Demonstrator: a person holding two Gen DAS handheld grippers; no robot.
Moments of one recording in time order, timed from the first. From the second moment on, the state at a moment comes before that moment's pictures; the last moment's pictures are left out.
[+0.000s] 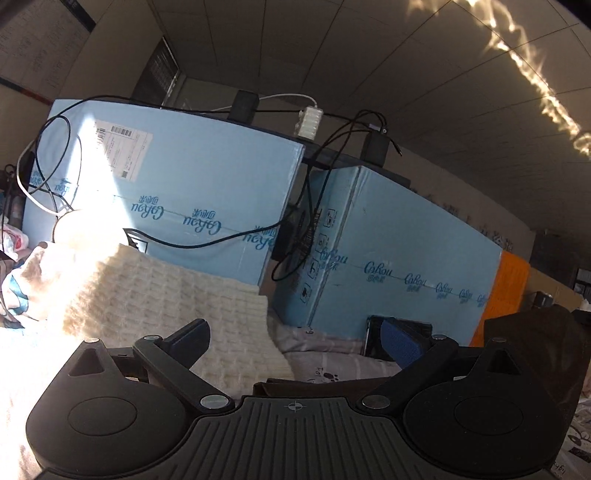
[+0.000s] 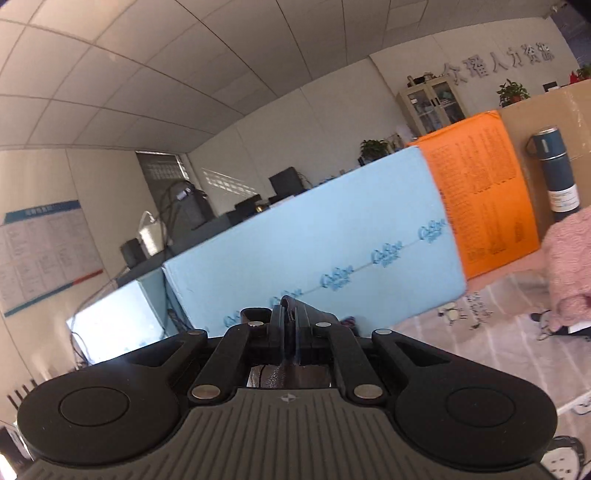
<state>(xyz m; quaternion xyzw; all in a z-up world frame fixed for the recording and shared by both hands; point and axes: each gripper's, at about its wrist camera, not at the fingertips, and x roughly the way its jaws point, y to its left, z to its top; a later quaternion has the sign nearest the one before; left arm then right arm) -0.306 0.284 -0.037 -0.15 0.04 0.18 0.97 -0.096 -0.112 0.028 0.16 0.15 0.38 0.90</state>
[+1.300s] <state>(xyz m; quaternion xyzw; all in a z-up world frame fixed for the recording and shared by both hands) -0.218 0.248 -0.060 -0.09 0.26 0.17 0.95 0.013 -0.120 -0.069 0.11 0.34 0.34 0.87</state>
